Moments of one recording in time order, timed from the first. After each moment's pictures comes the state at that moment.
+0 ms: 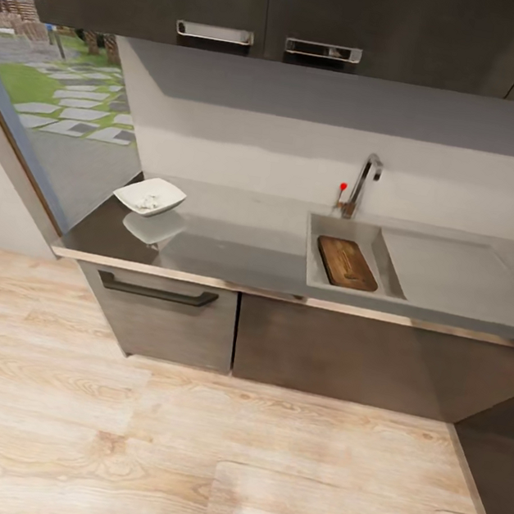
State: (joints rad) left arm 0.11 0.07 -0.22 -0.20 0.21 -1.05 0.04; right arm -0.27 0.08 0.25 -0.02 -0.28 -1.04 -0.17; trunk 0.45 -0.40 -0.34
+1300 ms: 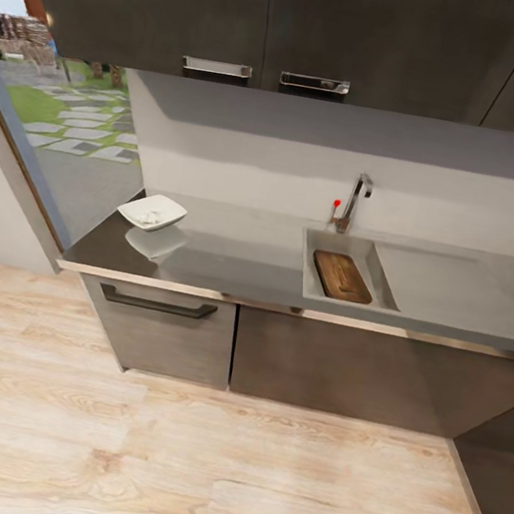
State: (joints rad) left arm 0.11 0.07 -0.22 -0.20 0.21 -1.05 0.04; right arm -0.07 0.05 0.25 -0.02 -0.29 -1.04 -0.16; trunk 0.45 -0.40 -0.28
